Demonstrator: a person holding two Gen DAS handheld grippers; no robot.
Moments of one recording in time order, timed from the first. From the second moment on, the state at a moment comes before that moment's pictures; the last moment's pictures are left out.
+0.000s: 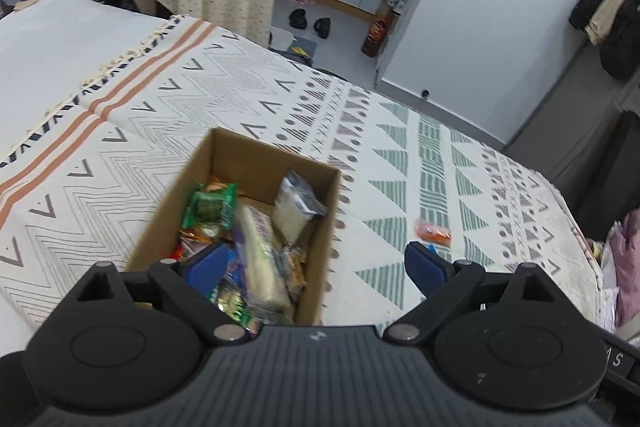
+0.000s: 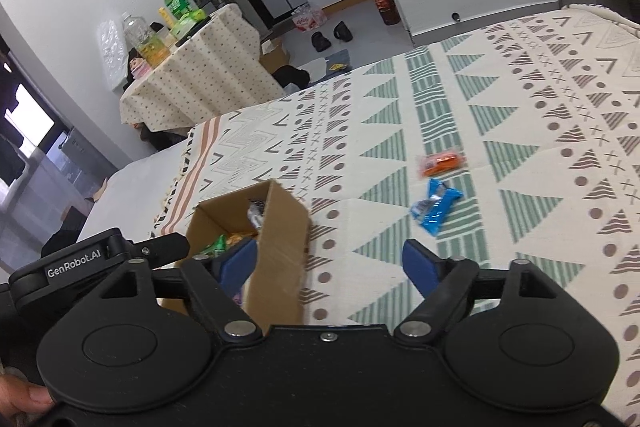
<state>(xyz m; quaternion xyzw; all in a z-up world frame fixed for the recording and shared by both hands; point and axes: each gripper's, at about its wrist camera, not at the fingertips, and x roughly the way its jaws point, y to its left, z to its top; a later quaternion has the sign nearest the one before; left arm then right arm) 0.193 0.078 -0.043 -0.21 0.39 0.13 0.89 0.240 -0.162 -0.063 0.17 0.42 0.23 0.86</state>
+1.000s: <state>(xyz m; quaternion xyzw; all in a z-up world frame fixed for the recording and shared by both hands) 0.254 -0.010 -0.078 -0.17 0.43 0.07 0.89 0.294 -0.250 -0.118 0.25 0.43 0.20 0.85</state>
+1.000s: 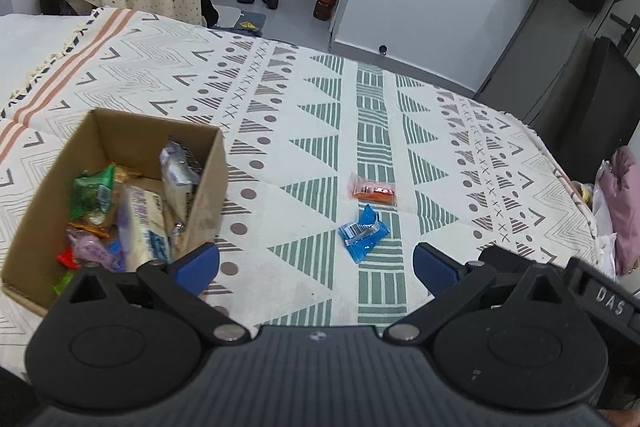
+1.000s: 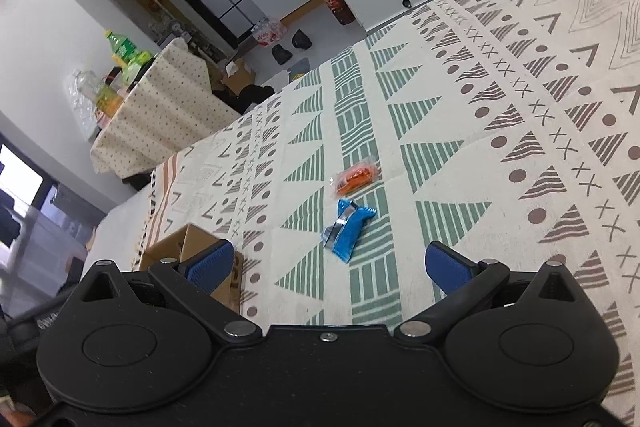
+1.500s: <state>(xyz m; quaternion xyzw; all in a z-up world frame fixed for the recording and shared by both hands) 0.307 -0.048 -0.132 -0.12 0.44 0.05 0.89 0.333 -0.269 -0.168 0.29 0.46 0.16 0.82</state>
